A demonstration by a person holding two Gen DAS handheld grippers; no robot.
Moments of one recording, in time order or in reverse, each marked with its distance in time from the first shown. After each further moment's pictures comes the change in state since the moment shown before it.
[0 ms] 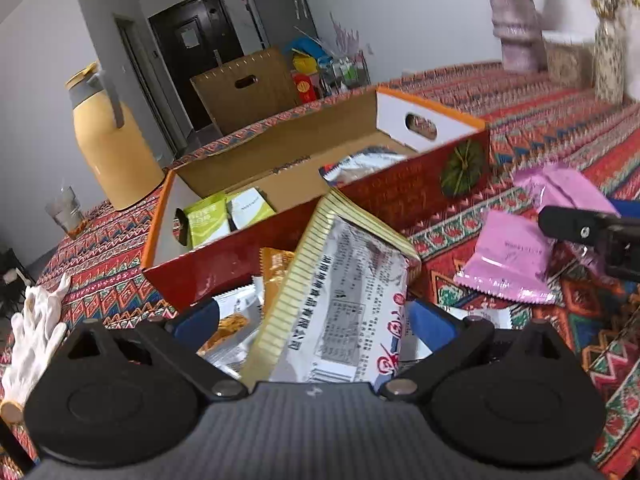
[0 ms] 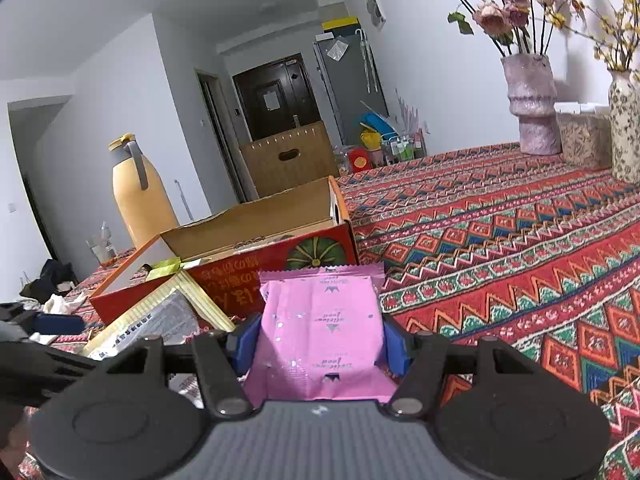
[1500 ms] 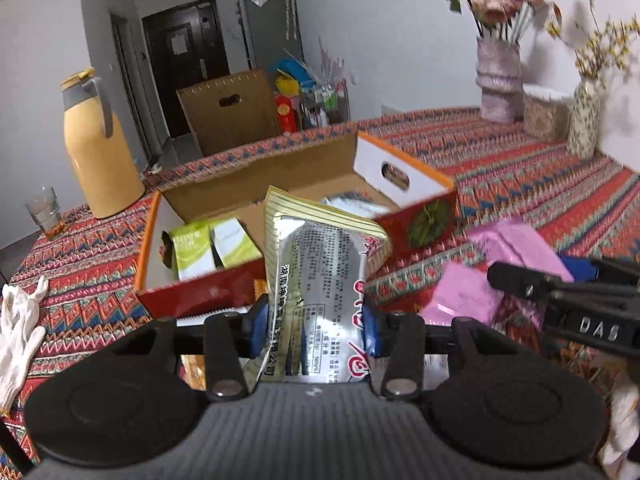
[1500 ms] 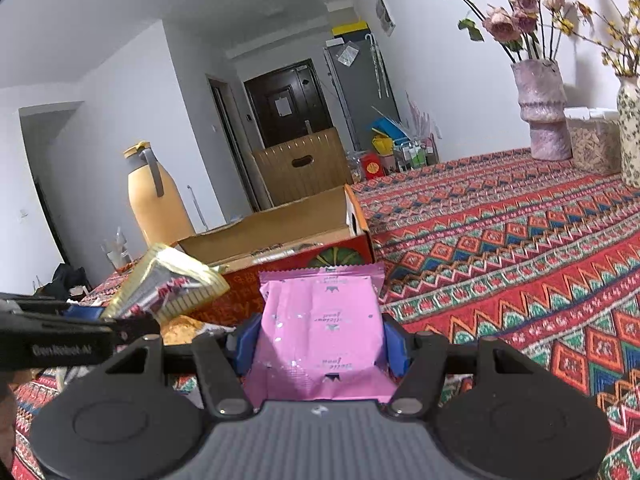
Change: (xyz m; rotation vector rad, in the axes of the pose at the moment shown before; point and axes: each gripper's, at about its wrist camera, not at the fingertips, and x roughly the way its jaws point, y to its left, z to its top) left arm -0.036 0.021 0.019 -0.106 -0.087 -0.119; right arm -0.009 0.012 0.008 -0.016 -0.027 0.035
